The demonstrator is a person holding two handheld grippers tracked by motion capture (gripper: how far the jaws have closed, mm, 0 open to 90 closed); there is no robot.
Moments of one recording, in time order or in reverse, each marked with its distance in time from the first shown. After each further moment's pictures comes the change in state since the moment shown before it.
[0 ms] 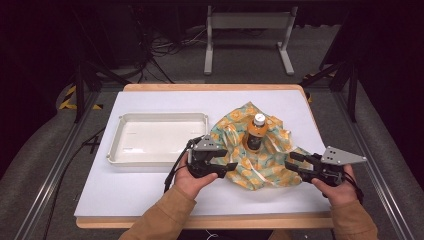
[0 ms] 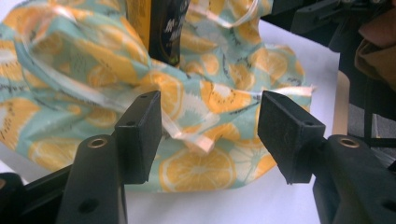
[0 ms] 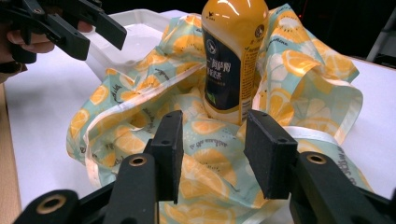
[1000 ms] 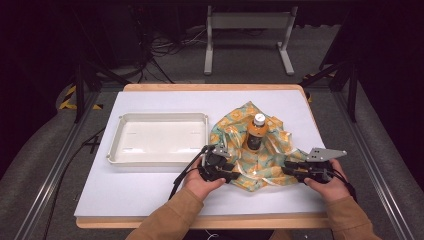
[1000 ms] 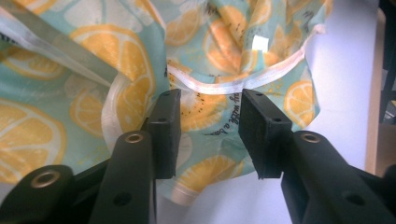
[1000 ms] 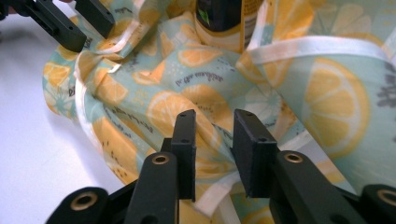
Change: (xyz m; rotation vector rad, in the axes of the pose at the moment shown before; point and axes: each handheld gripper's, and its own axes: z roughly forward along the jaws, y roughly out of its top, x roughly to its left) left arm 0.004 -0.022 0.049 0.220 -0.037 -0.017; right arm -0.012 -0.019 0.024 0.256 0.016 0.035
